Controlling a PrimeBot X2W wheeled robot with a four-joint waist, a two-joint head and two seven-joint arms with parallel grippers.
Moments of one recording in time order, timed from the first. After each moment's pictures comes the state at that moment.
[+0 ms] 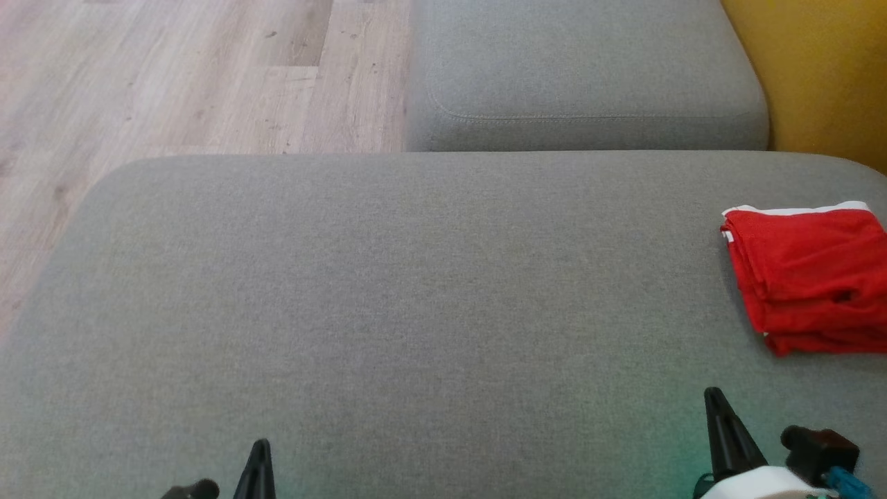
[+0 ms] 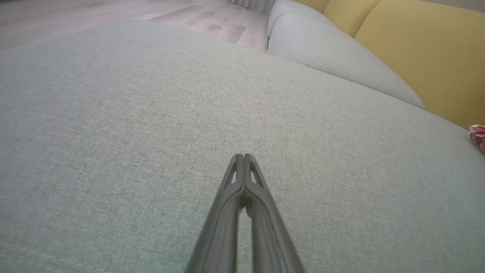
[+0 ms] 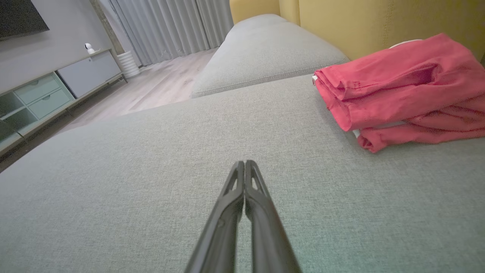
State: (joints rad) left arm 0.10 0.28 -0.53 0.29 -0.75 0.23 -0.20; right arm 0.17 -0.04 0.00 0.26 0.25 0.12 -0.10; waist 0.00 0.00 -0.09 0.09
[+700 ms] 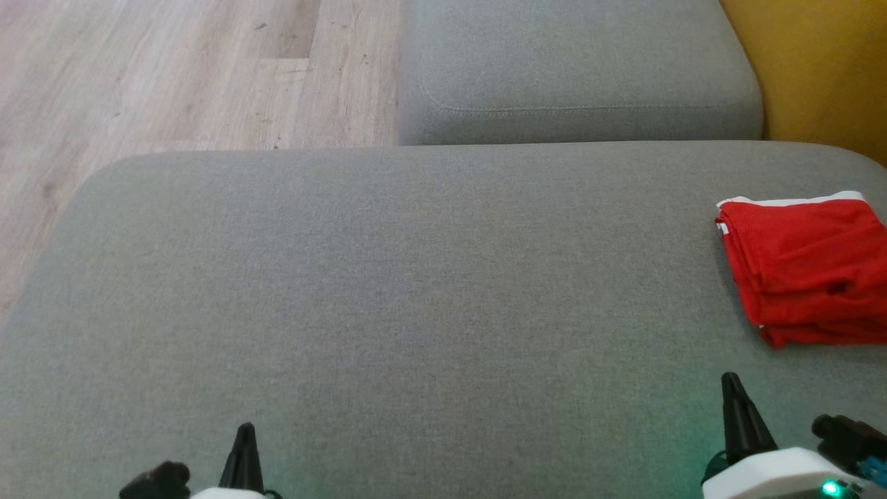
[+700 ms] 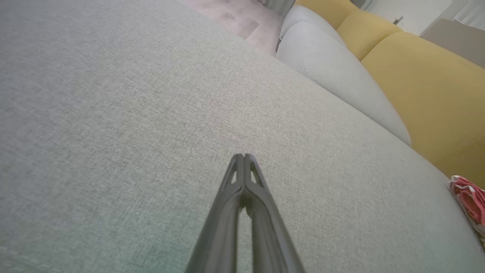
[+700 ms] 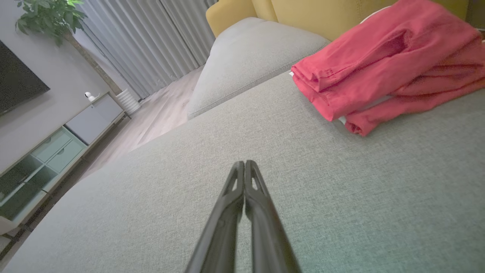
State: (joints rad) left arm 0.08 0.24 -0.42 0.29 -0.92 0.16 -0.15; right arm 0.14 -0.04 -0.03 0.26 0.51 0.12 -0.06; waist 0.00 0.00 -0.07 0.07
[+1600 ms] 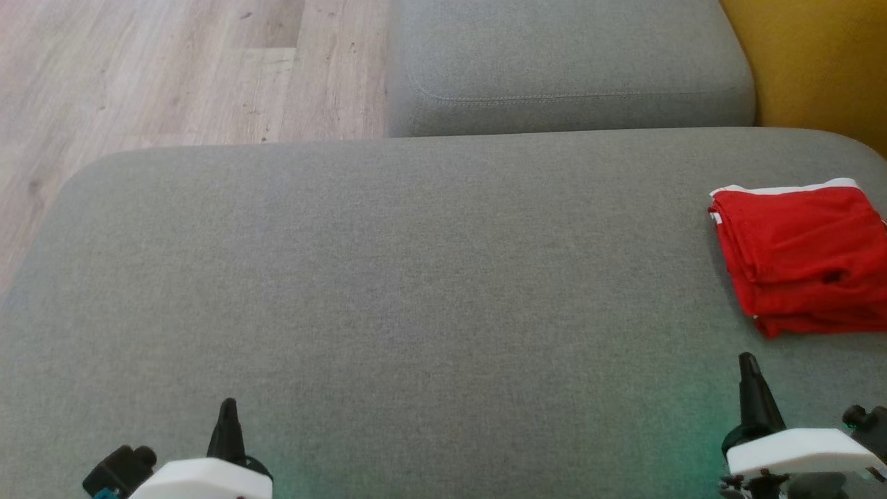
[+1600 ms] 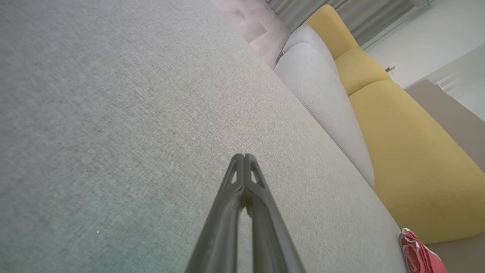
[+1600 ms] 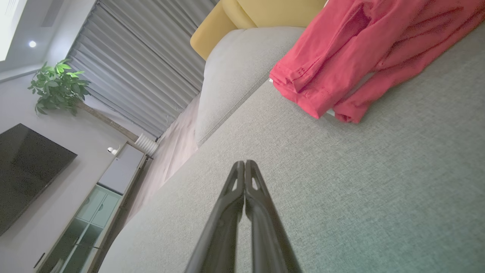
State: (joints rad) left arm 0.04 0.19 -0.29 0.28 -1.11 0.08 -0.08; right arm 0.09 -0.04 -0.06 0.27 0.81 0.12 -0.02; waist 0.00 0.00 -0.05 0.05
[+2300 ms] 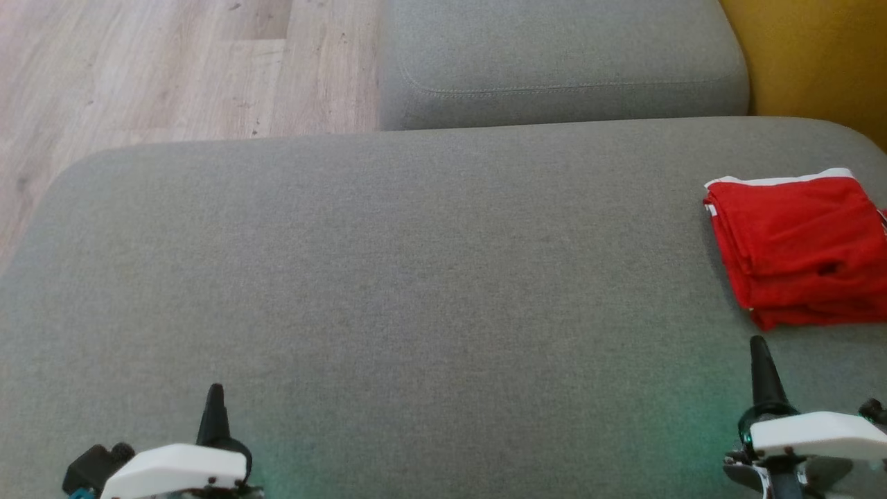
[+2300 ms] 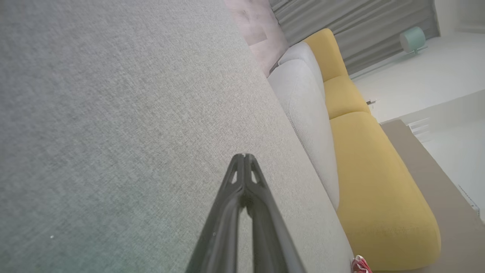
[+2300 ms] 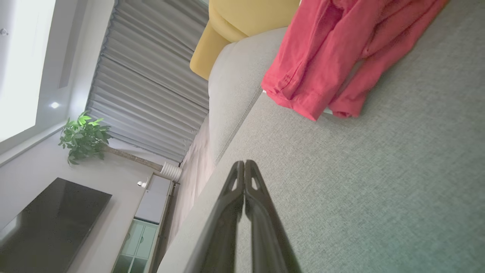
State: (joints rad) left arm 0.02 0.15 -0.18 0.28 -1.27 0.02 -0.02; right arm 0.05 -0.04 -0.08 0.27 1.05 0.12 0.02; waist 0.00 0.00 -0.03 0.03
